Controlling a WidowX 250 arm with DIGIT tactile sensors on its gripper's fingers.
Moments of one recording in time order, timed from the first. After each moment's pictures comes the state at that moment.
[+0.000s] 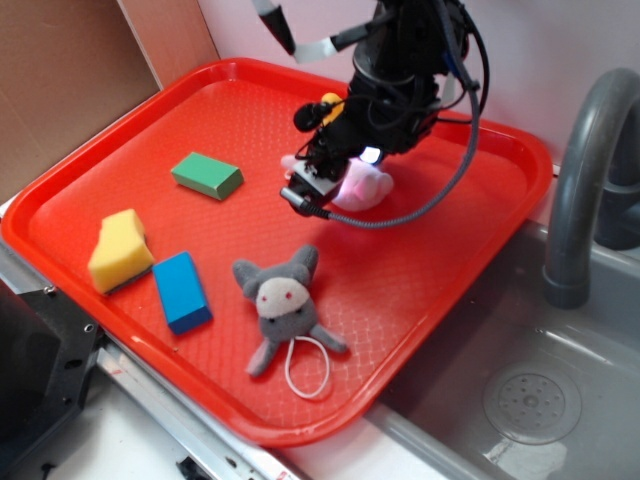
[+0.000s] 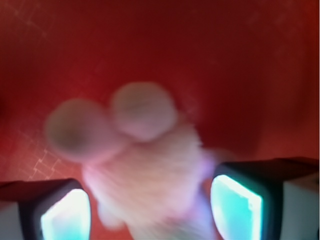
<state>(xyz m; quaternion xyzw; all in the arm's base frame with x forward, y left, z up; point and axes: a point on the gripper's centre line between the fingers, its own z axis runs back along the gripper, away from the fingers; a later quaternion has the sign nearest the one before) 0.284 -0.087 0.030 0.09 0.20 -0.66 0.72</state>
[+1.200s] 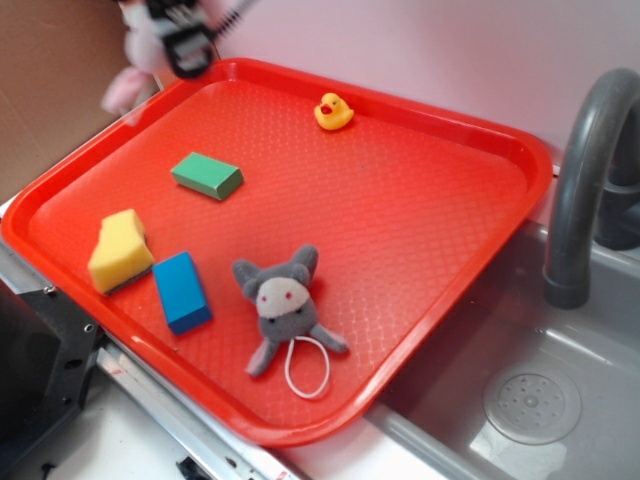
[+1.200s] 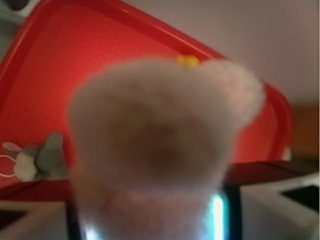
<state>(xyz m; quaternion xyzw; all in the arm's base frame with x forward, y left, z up) 0.214 -0.022 0.187 0.08 -0.01 -0.11 0.99</state>
